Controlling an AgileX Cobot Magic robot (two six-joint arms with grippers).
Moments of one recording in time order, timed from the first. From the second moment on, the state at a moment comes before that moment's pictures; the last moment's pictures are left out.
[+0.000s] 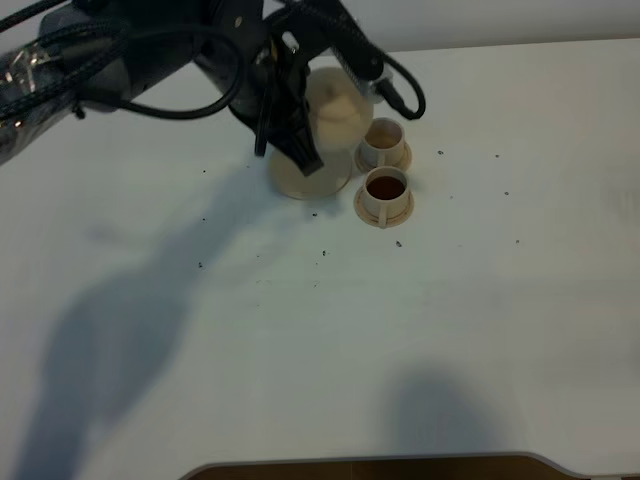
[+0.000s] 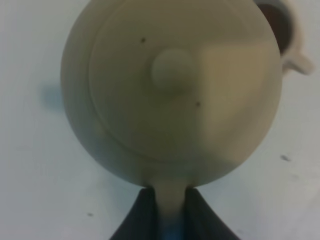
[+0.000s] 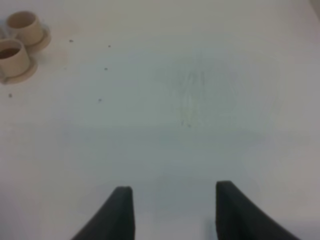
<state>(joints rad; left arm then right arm) -0.59 1.99 -1.74 0.20 0.88 0.40 0.05 -0.01 -0.49 0.01 1.06 -0.08</state>
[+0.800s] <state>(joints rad) -0.56 2.33 -2.05 0.45 0.83 0.61 0.05 -0.01 -0.49 0.01 1.06 -0.08</state>
